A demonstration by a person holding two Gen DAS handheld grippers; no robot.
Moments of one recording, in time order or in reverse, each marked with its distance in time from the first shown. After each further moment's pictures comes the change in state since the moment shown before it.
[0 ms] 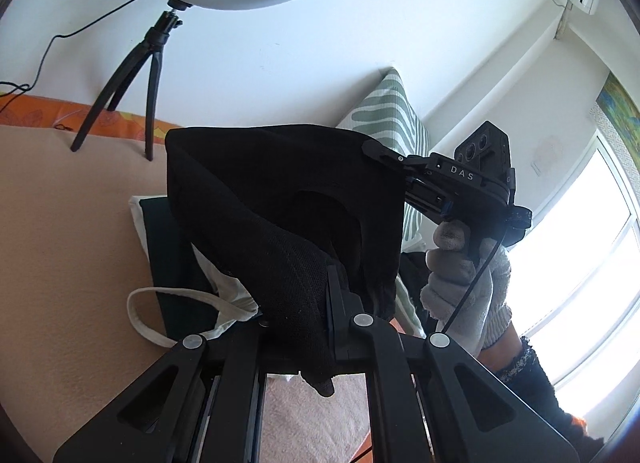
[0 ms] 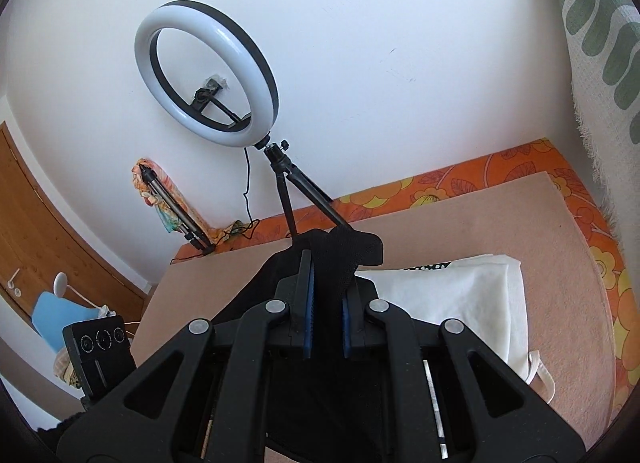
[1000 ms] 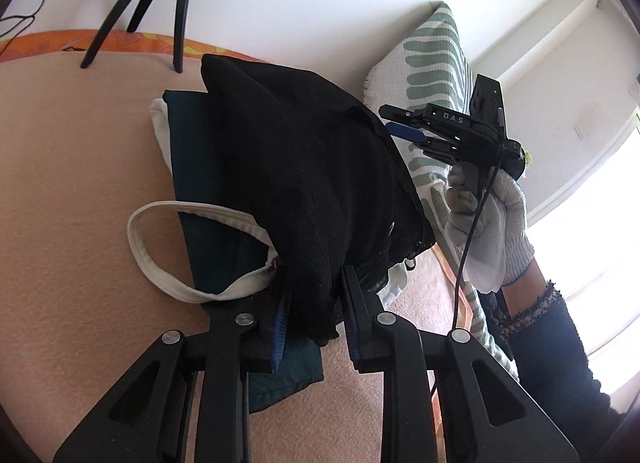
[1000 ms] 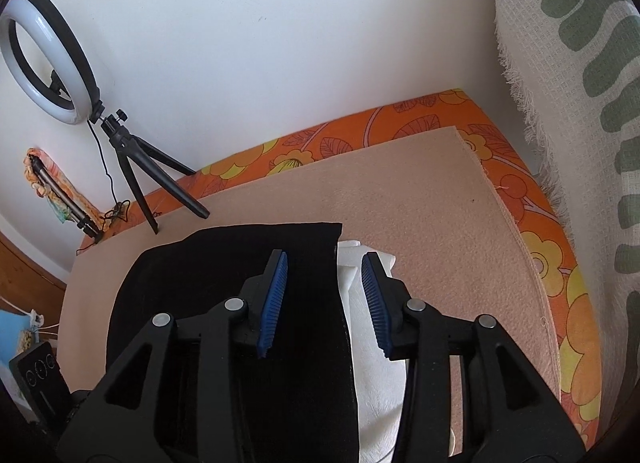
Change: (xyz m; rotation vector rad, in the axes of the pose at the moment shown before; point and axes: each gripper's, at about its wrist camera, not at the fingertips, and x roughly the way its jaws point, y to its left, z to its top) left arm 0.044 0.038 -0.039 -0.031 0.200 0.133; right arm 0.056 -0.126 -0.013 0.058 0.114 -0.280
